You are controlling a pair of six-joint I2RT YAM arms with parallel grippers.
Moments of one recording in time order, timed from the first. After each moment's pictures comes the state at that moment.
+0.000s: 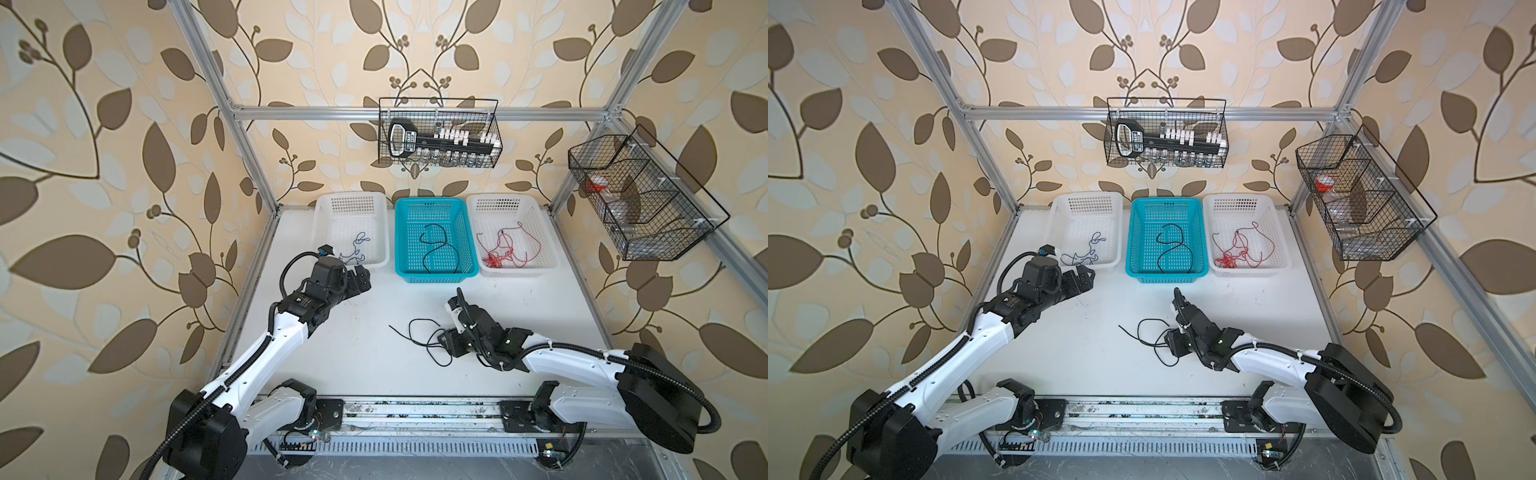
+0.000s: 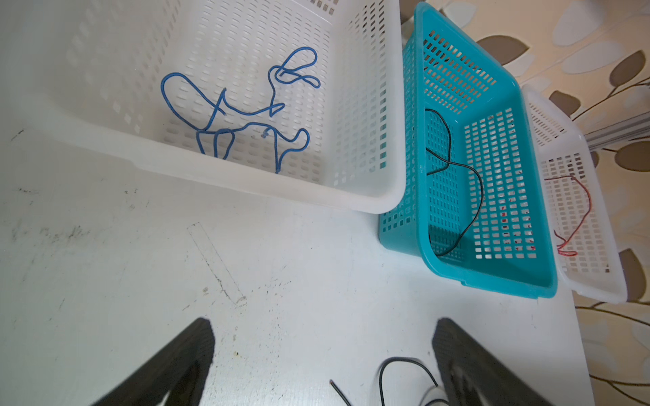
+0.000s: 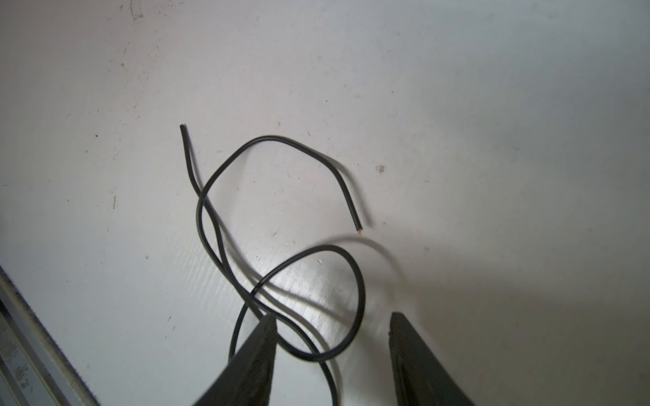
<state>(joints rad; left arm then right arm) -0.35 1.04 0.76 -0.39 -0.03 -0.69 0.82 1.25 0.44 -0.08 0.03 0.50</state>
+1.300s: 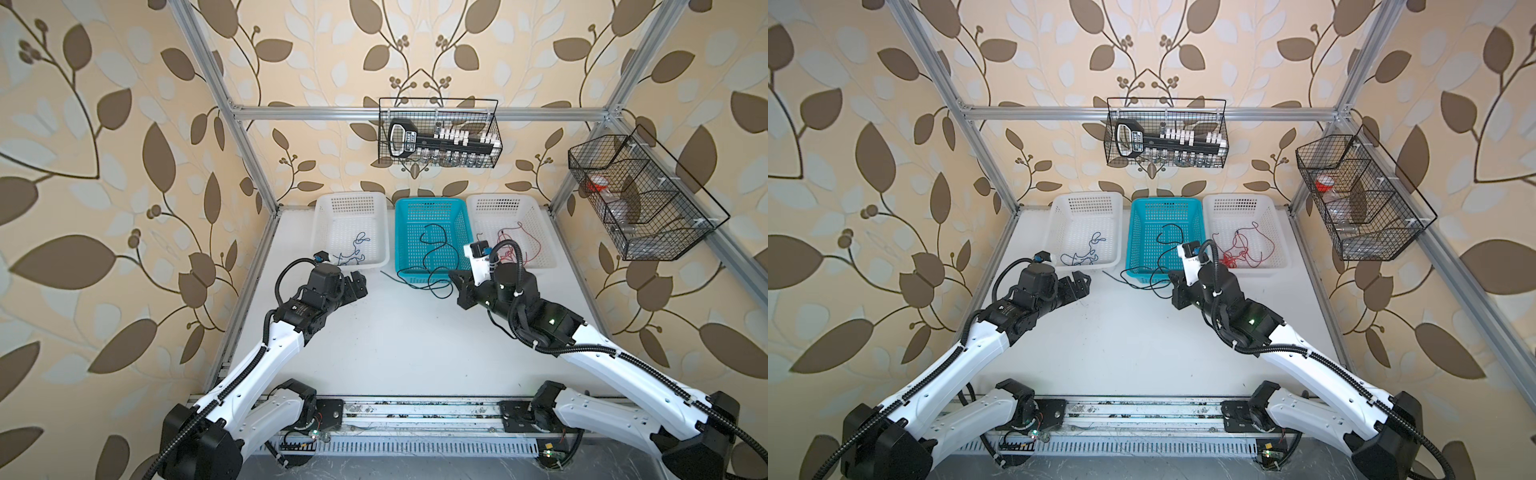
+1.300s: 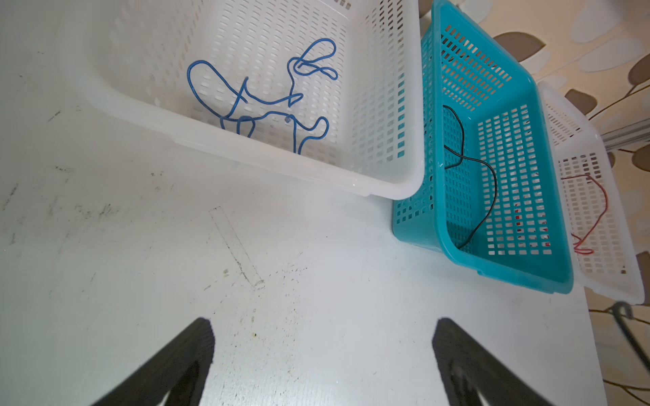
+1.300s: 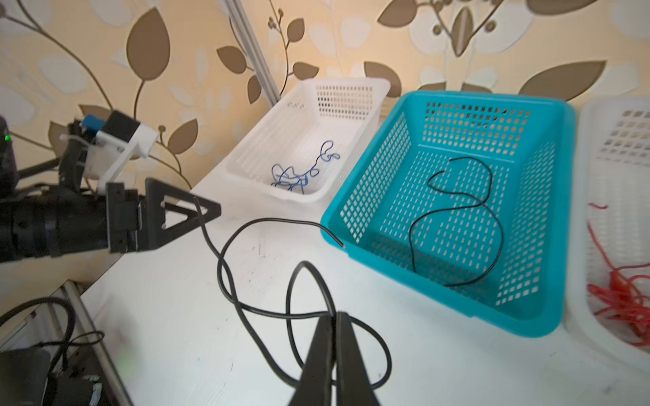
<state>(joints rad) -0.35 0.97 0.71 -0.43 -0.06 -0.70 0.70 0.99 0.89 -0.26 0.11 0.31</state>
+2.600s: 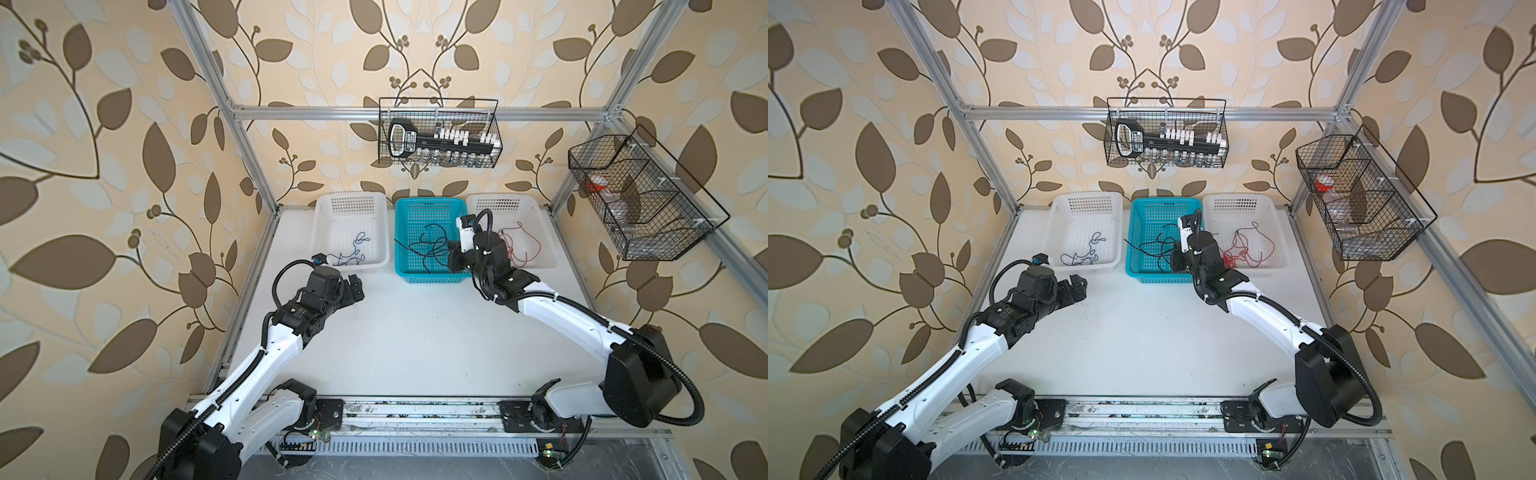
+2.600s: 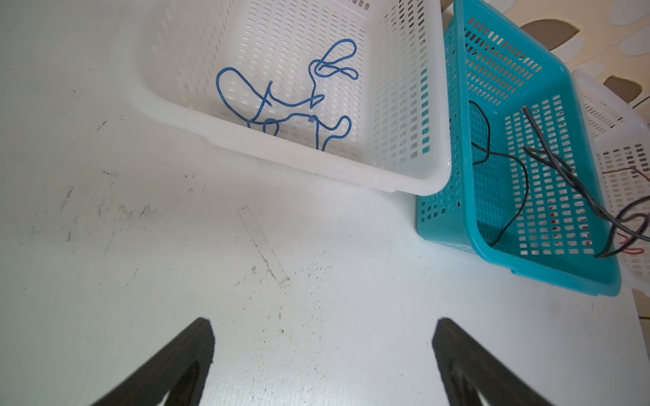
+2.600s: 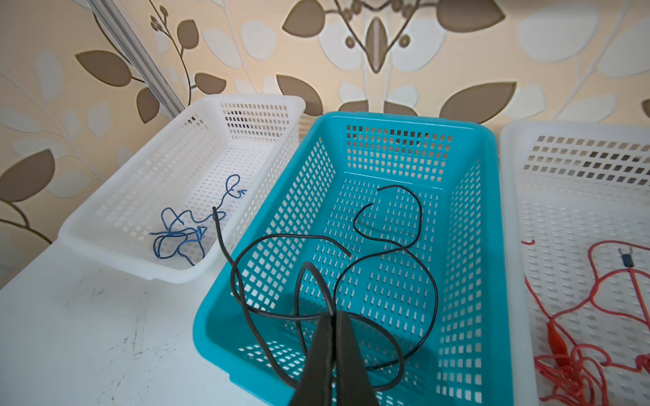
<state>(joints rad) -0.35 0.96 0.70 -0.46 -0.11 -0.65 0.52 1.42 0.99 0.02 0.15 0.22</state>
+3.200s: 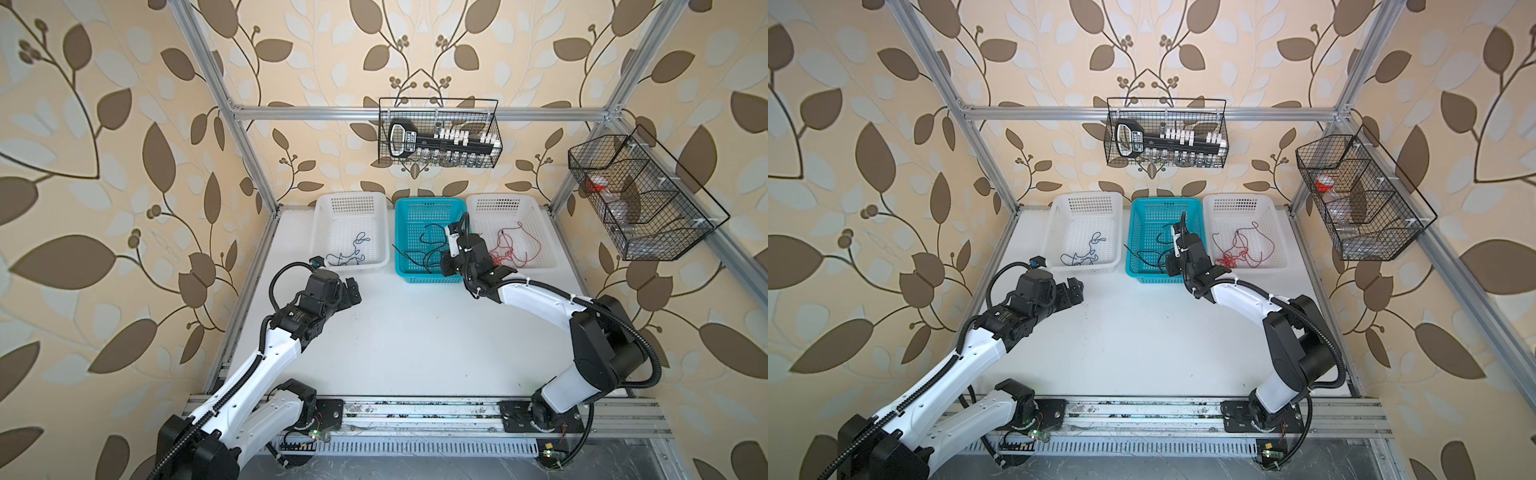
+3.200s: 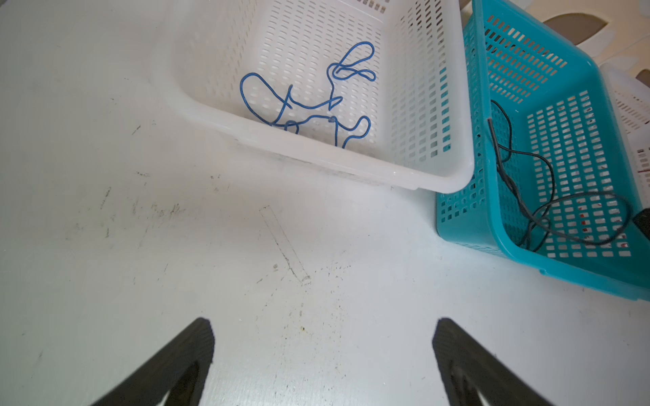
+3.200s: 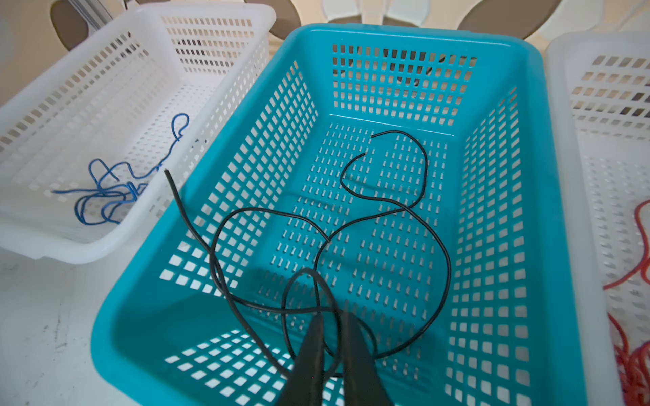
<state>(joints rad) -0.35 0.92 0.68 -0.49 -0.17 -0.63 0.50 1.61 1.02 0.02 0.15 0.21</state>
